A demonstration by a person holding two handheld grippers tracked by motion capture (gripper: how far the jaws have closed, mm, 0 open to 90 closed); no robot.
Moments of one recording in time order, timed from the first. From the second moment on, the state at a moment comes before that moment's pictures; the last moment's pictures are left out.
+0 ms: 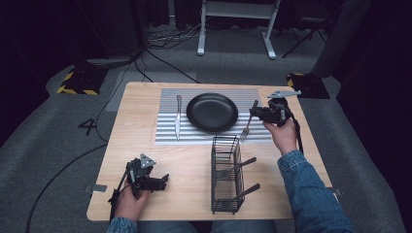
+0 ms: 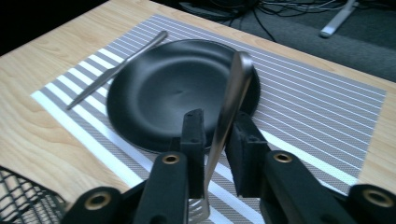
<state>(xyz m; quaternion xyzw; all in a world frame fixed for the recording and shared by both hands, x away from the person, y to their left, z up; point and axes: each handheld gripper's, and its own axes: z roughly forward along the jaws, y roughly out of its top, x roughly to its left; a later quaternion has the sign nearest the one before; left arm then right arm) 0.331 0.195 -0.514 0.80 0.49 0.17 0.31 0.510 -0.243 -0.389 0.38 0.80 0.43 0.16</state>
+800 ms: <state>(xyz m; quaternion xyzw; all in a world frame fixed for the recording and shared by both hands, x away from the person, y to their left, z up) 0.331 0.195 -0.514 0.80 0.49 0.17 0.31 0.520 -0.261 -0.431 0.43 0.78 0.43 0.12</state>
